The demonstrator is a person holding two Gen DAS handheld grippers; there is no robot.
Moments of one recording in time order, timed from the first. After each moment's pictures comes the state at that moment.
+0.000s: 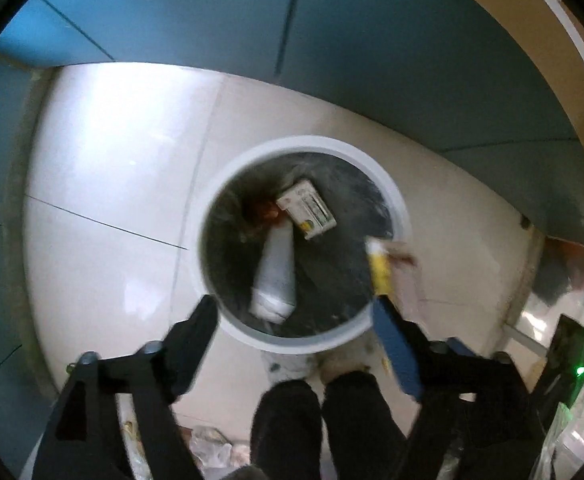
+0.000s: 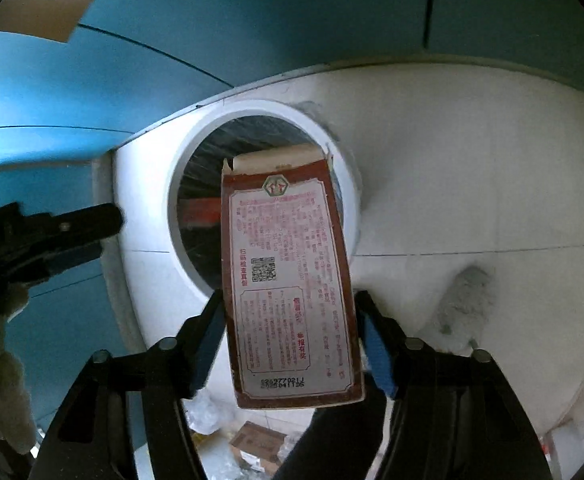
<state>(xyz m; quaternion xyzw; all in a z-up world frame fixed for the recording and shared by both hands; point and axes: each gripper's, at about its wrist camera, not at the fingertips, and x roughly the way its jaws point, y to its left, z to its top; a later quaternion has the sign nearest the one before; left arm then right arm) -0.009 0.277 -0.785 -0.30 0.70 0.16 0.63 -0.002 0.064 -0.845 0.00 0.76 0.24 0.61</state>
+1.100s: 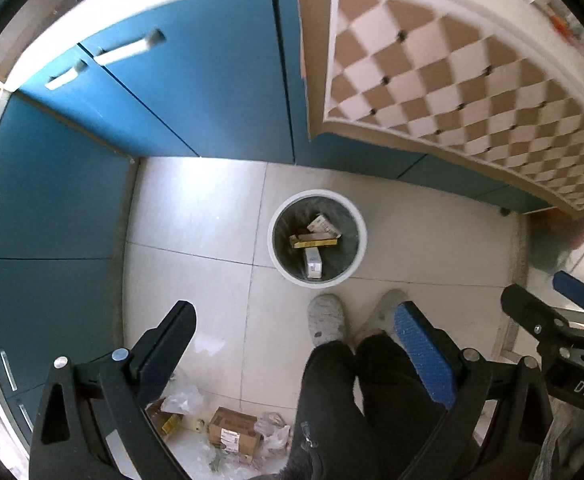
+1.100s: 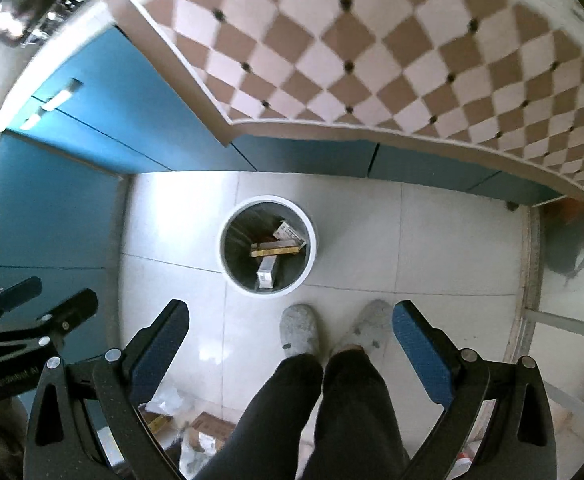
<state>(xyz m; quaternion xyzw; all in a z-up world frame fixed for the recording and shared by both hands) -0.088 0.207 -0.416 -0.17 0.65 0.20 0.71 0.004 0.045 -0.455 -0.11 0.66 0.23 0.70</state>
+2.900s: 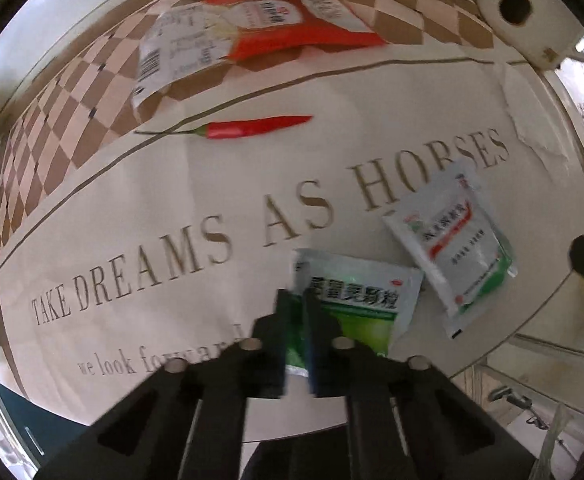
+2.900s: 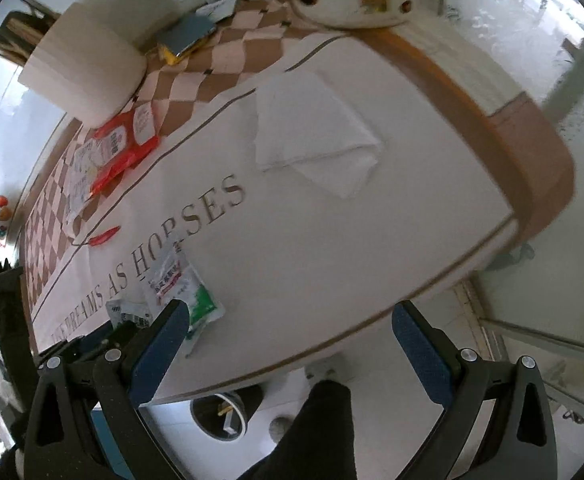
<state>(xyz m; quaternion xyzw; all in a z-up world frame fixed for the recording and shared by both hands) 0.417 -0.069 -0.375 -0.02 0.66 0.05 0.75 0.449 -0.322 -0.353 0.13 0.63 0.05 0.76</state>
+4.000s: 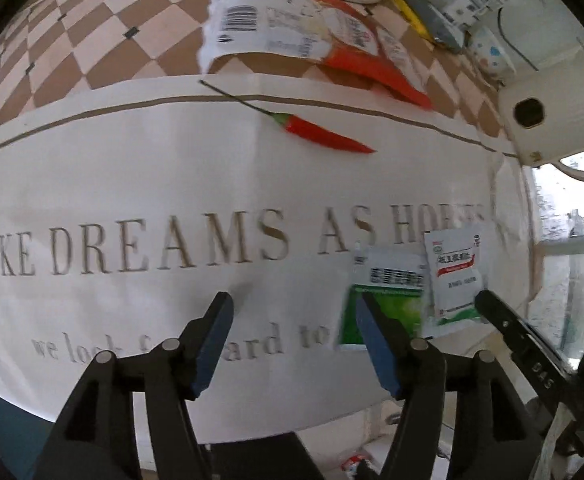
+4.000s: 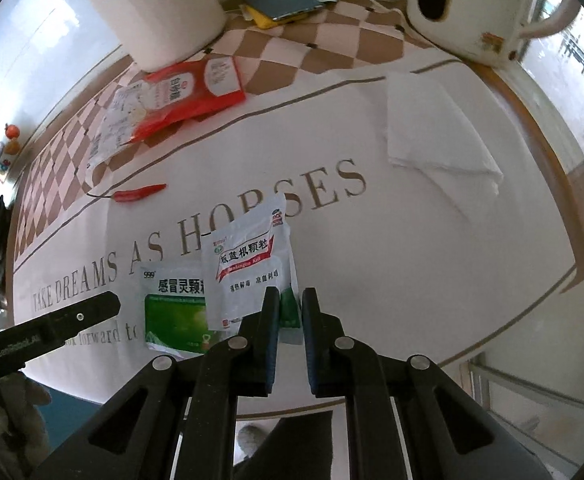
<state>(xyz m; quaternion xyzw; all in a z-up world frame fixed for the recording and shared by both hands) 0.411 0.008 -0.375 -0.23 0.63 0.00 0.74 0.435 -0.230 -0.361 0.04 0.61 0.10 0.79</state>
